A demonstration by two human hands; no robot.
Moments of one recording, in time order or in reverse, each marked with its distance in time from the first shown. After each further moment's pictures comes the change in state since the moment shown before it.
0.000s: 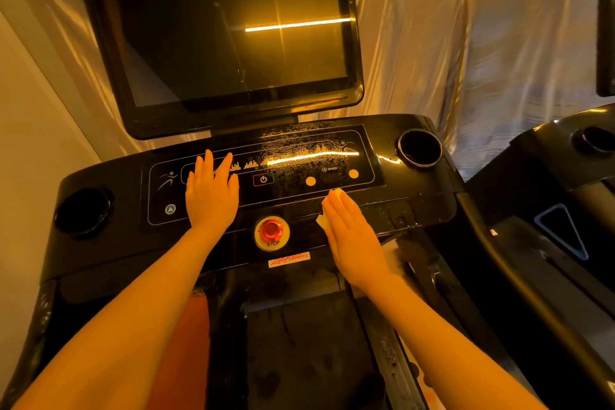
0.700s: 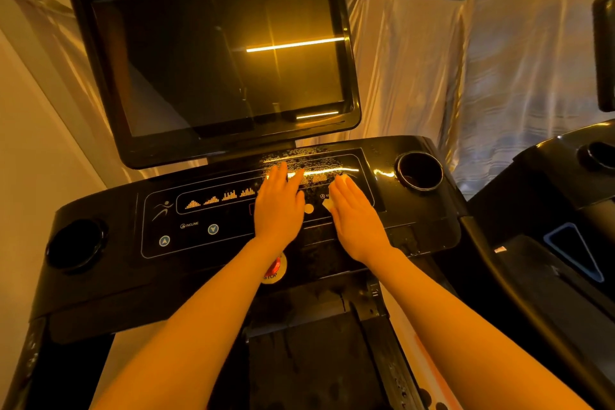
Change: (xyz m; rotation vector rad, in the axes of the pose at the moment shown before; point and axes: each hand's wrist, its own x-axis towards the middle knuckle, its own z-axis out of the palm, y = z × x) left_hand 0.006 0.116 0.014 -0.133 -0.121 0.210; right_hand 0.081 0.039 -0.006 -0.056 0.023 -0.008
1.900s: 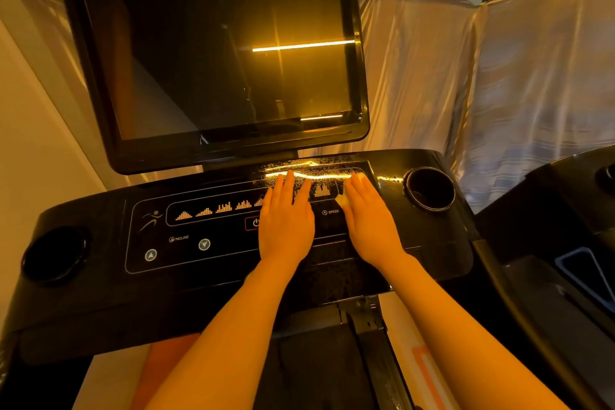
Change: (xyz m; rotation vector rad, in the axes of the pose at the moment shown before) left_hand 0.007 0.012 0.017 0.151 0.026 -0.032; right_hand 0.034 0.035 0.005 0.102 0.078 0.025
